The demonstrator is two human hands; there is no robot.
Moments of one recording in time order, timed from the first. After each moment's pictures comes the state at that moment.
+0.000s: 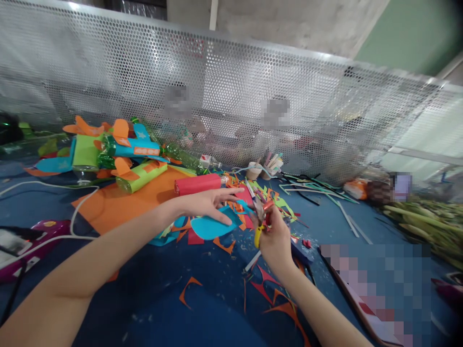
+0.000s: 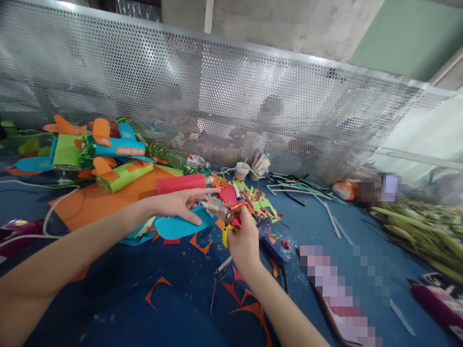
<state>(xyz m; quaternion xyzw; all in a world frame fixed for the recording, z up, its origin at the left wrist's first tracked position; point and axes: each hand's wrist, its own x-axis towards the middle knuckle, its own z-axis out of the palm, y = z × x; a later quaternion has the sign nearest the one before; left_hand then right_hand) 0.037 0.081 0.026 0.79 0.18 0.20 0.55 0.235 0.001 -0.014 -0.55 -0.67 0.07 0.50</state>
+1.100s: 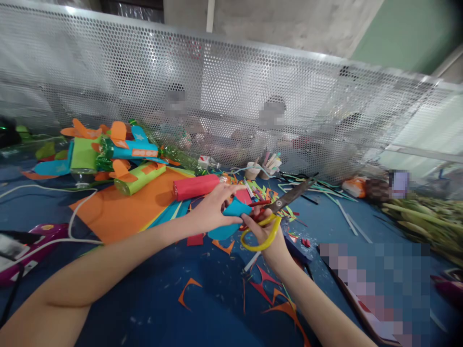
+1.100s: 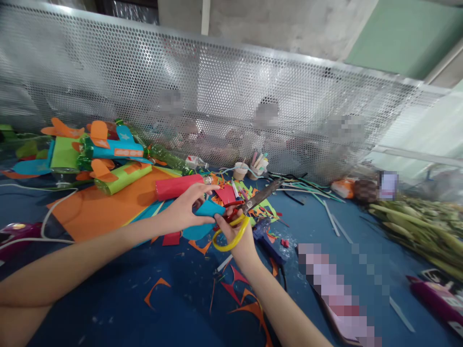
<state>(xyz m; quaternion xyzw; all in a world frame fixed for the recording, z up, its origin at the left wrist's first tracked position) 0.060 0.052 0.020 0.84 0.29 0.38 0.25 0.224 0.010 -0.012 -0.46 -0.55 0.35 0.60</state>
